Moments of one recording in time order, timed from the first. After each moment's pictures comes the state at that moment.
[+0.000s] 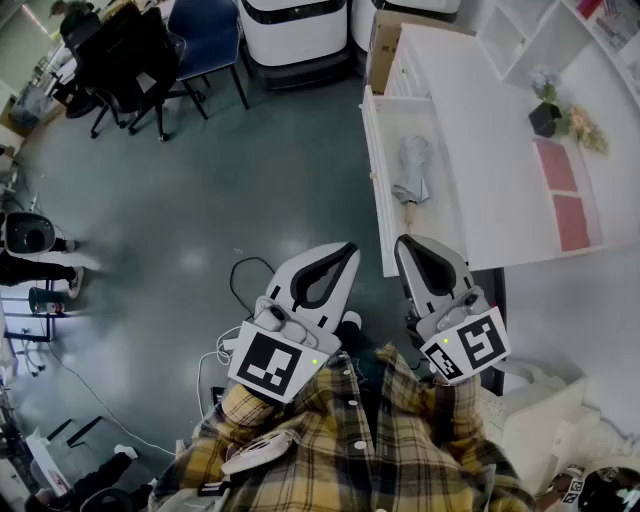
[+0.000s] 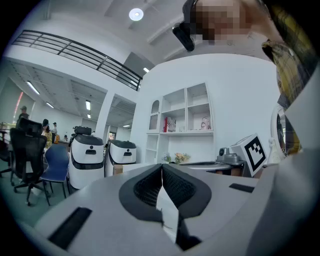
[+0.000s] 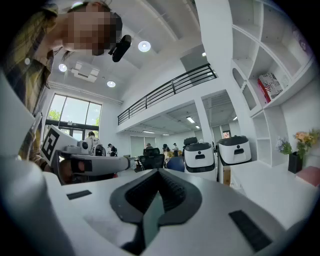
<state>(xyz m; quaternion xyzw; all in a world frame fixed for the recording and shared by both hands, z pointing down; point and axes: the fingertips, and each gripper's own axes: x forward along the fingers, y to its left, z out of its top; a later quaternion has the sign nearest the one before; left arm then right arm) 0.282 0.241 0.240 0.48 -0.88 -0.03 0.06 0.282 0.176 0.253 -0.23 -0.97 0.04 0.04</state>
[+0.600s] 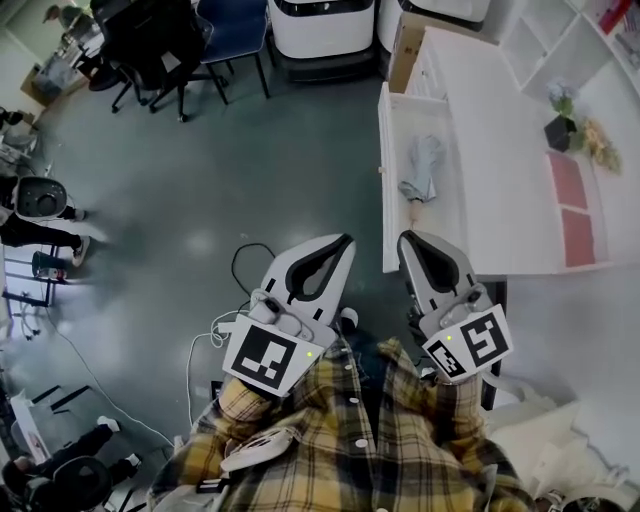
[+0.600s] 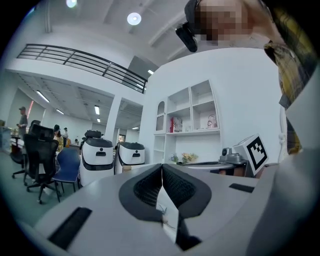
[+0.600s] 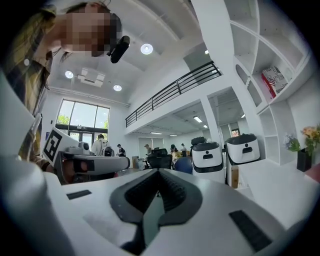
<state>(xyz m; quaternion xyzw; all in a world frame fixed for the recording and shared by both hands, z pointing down) 0.300 0.237 0.241 0.43 -0.90 -0.02 0.05 0.299 0.164 0.254 -0.27 -0.96 0.04 0.03</state>
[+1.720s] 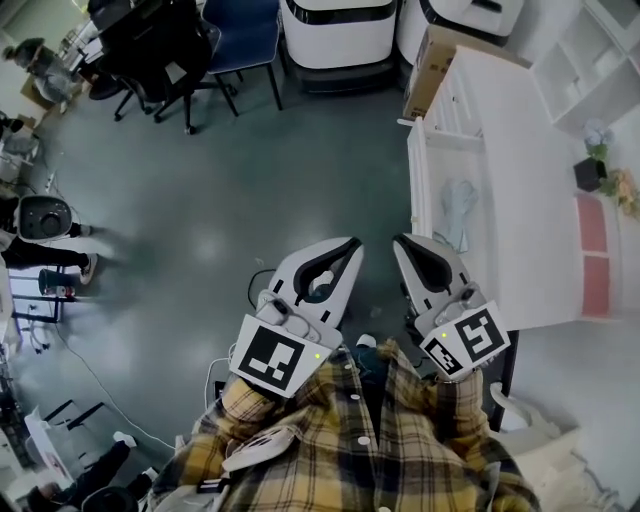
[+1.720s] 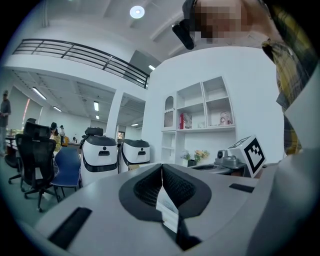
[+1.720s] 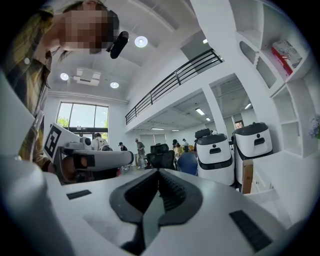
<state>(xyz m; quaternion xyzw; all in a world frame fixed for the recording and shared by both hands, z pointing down) 0.142 0.280 0.248 0.44 -0.90 -0.01 0.07 0.137 0.225 0.275 -0.30 -0.95 0.06 0.06</state>
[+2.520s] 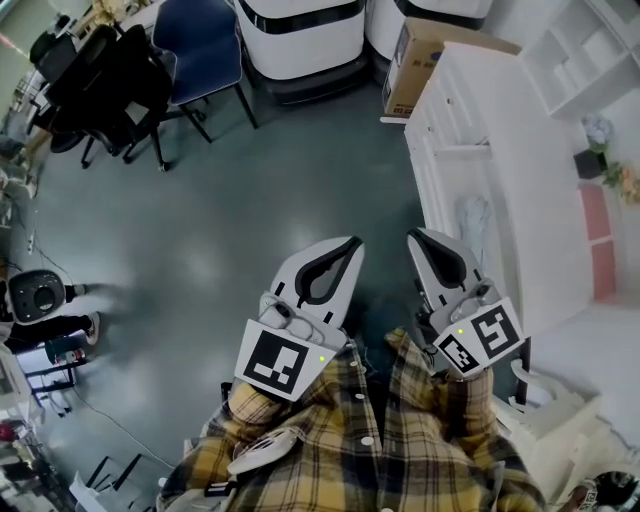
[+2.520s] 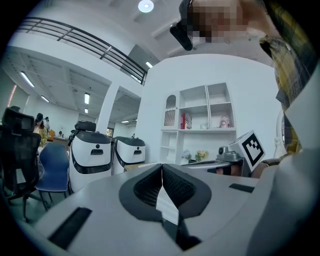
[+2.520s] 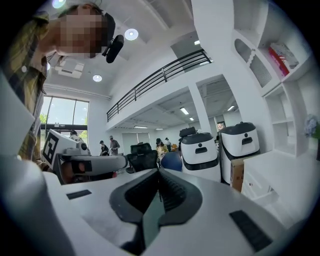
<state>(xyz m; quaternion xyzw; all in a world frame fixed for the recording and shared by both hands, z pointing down) -0.004 0.312 0.261 0.50 -0.86 -0.02 0.08 0.003 0.239 0.280 -0.20 -0.97 0.07 0.08</state>
